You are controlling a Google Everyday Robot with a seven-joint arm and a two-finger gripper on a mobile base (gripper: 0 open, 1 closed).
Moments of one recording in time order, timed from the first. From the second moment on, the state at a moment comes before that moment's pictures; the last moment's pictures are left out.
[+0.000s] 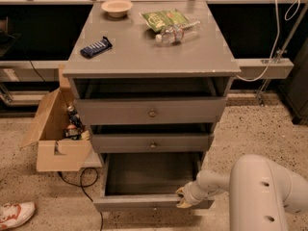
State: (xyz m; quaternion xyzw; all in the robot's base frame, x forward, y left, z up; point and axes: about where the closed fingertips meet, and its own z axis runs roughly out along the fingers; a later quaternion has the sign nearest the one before) arm 0.511 -0.139 0.150 -0.70 0.68 0.16 0.18
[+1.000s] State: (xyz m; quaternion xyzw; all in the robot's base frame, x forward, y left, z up) arm 0.511 -0.139 0.150 -0.70 0.68 0.16 0.18
